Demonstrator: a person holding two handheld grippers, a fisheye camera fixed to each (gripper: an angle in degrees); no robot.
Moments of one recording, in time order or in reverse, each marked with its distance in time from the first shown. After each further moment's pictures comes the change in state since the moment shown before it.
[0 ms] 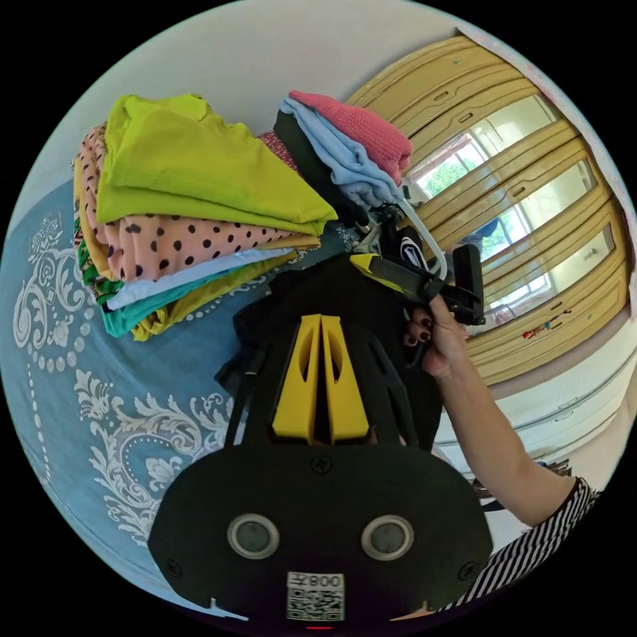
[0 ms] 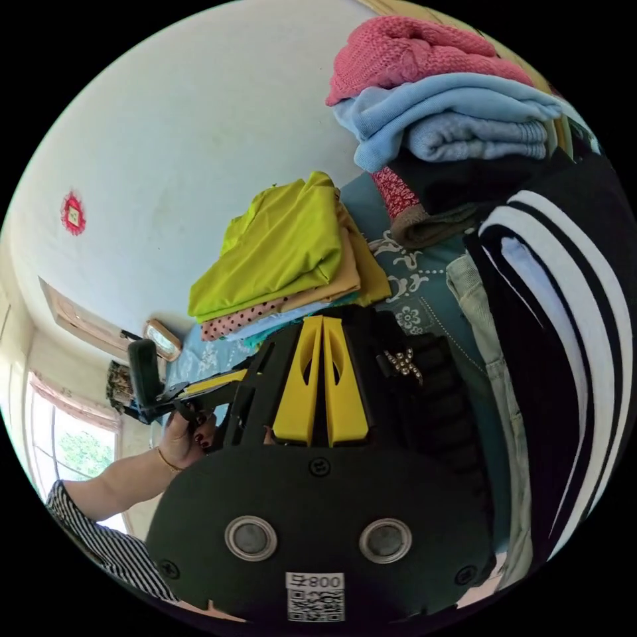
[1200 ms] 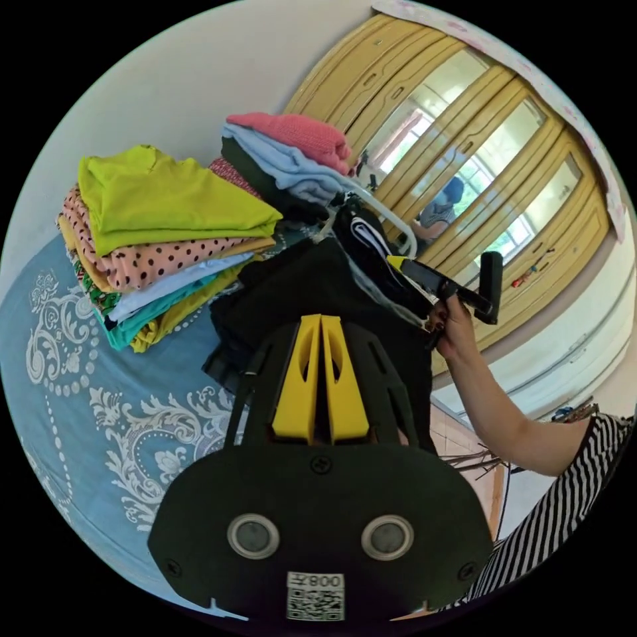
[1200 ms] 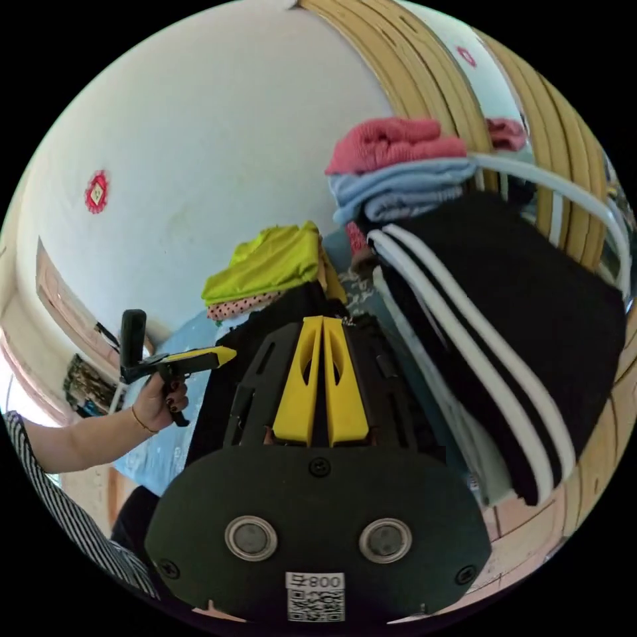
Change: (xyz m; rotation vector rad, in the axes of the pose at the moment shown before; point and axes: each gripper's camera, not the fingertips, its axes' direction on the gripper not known) left arm 0.036 0.073 -0.089 0.025 -0.009 0.223; right arm -0.193 0.144 -0.076 0.271 0.290 -0.162
